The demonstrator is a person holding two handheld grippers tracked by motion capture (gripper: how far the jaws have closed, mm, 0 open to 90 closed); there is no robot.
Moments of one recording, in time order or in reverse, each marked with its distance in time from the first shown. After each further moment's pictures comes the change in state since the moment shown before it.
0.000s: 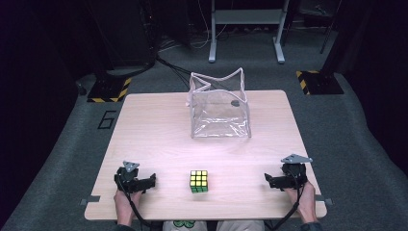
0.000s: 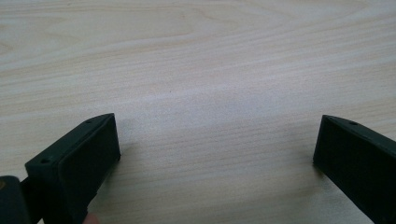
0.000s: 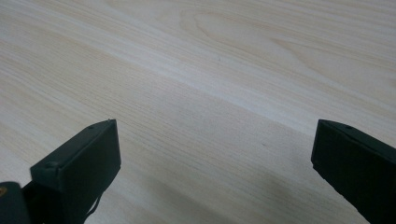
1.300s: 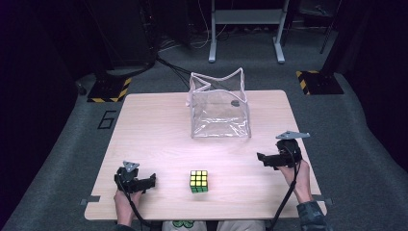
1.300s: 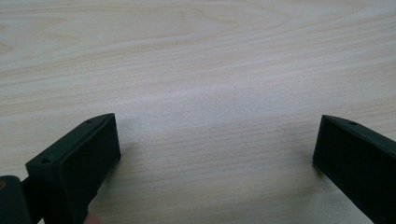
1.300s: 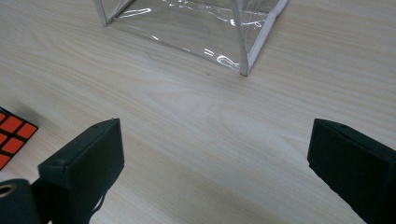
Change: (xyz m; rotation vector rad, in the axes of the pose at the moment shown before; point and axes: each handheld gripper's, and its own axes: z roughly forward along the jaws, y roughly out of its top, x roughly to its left) left arm 0.000 0.000 0.000 0.004 -0.001 0.005; right arm 0.007 0.083 -0.016 -0.055 0.081 0.011
